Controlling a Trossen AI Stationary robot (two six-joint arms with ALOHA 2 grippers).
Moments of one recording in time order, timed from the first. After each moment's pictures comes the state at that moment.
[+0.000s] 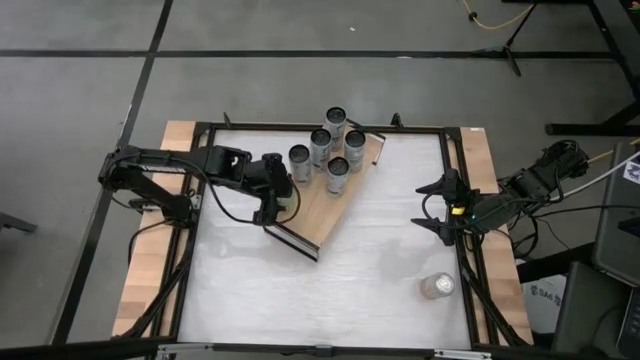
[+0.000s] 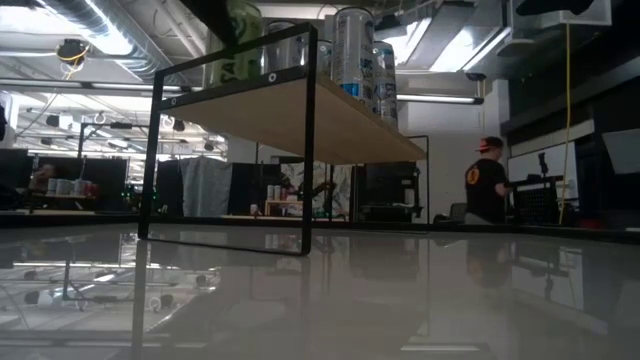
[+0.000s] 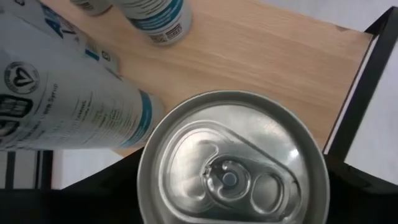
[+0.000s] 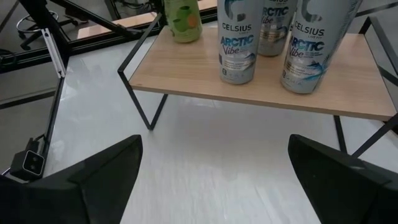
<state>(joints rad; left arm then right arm) -0.02 1.41 1.41 -1.03 -0.16 0.12 0.60 0.80 1.05 -0.92 0.62 0.61</state>
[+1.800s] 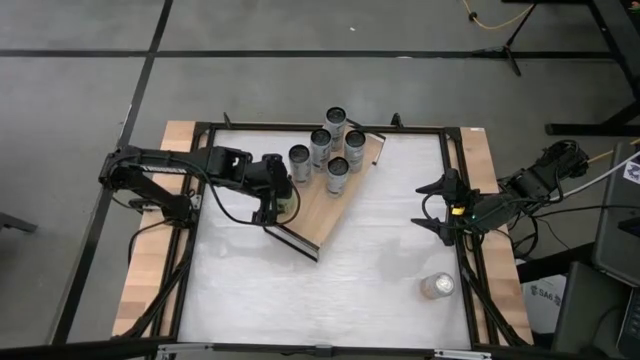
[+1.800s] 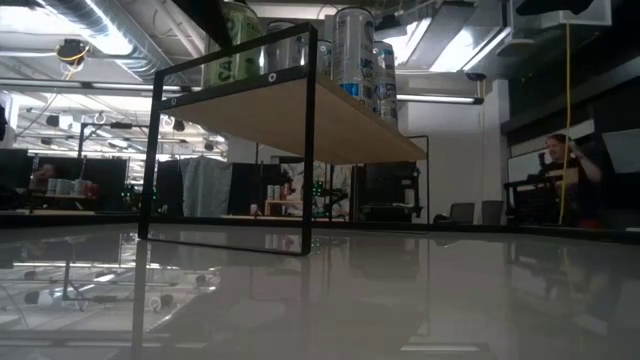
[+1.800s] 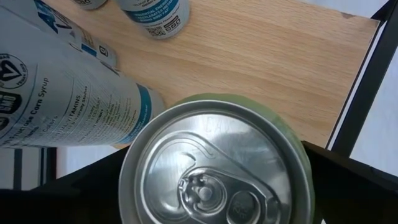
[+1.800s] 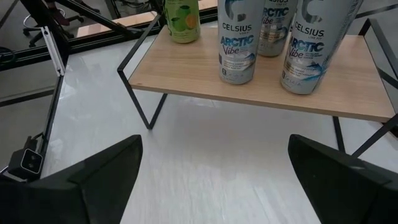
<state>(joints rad) -0.02 1.42 1.41 -1.04 -0.17 0.13 0.60 0.80 1.05 -0.92 0.62 0.60</state>
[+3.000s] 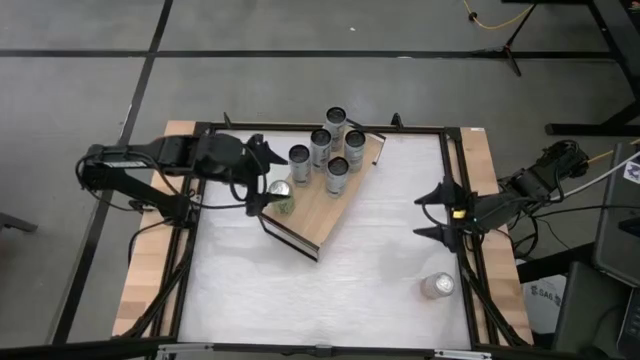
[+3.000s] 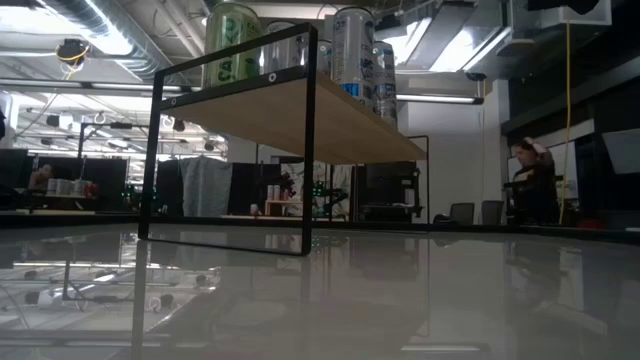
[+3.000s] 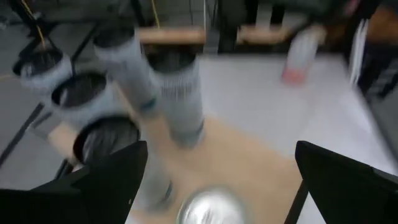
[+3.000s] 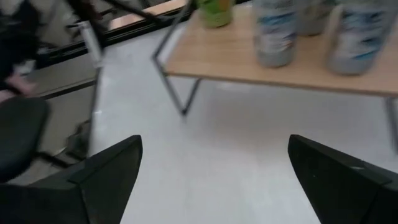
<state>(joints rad) -0.04 1.19 1.41 -0.77 -0.17 -0.02 0.60 0.80 1.05 -0.89 0.49 0.65</state>
